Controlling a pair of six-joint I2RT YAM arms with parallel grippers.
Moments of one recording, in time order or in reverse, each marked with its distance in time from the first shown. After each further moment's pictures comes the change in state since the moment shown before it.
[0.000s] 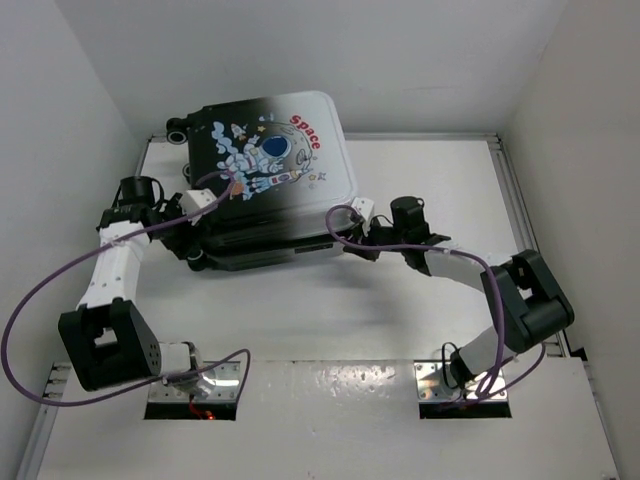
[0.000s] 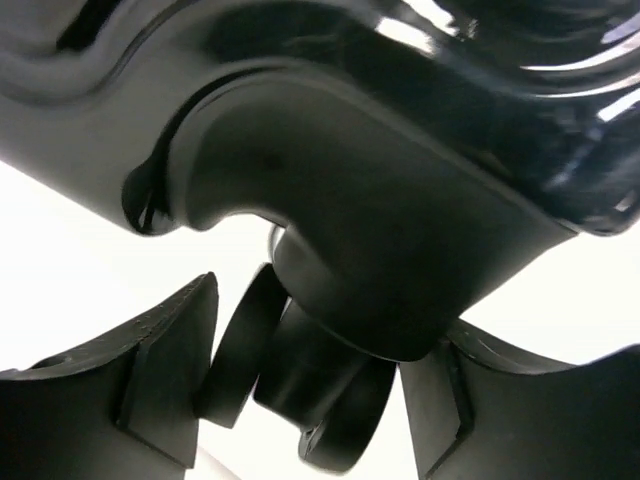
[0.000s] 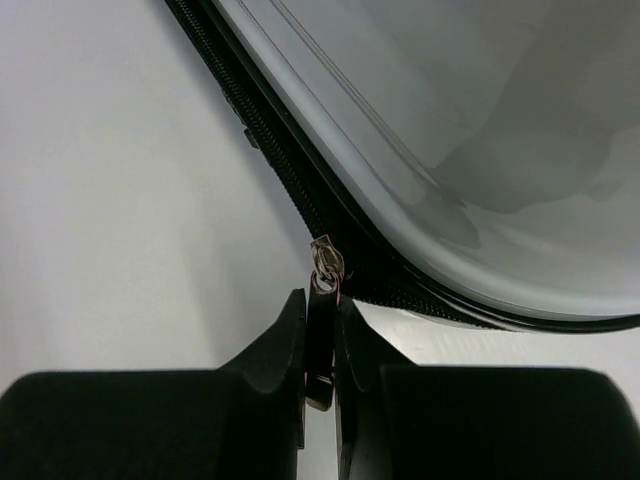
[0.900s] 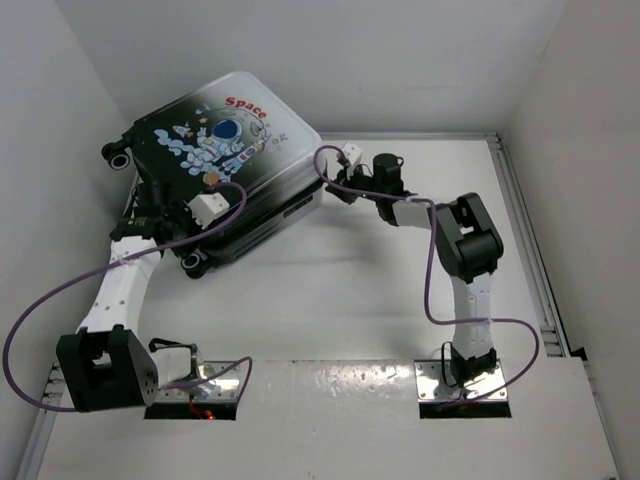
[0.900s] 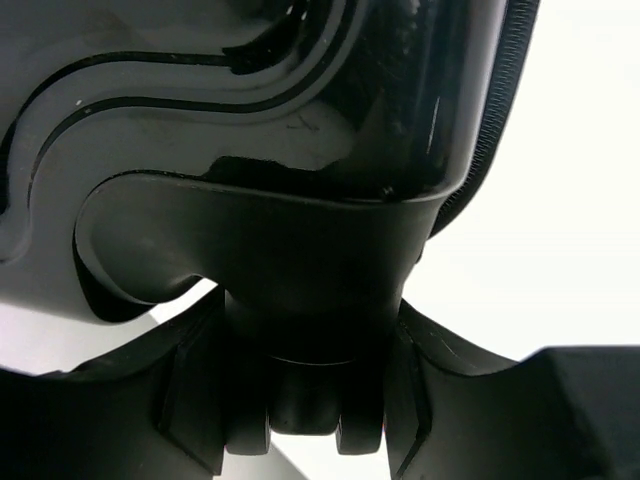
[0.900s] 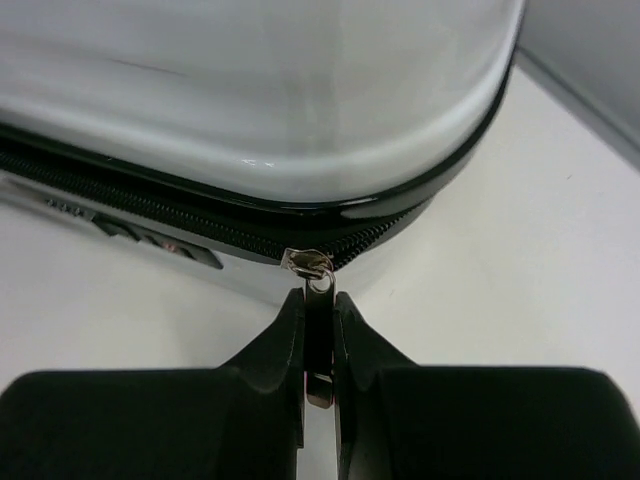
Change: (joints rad) left arm -0.134 -0.101 -0.068 0.086 -0.224 -0.136; right arm -0.095 0.610 0.597 0.288 0.078 0.143
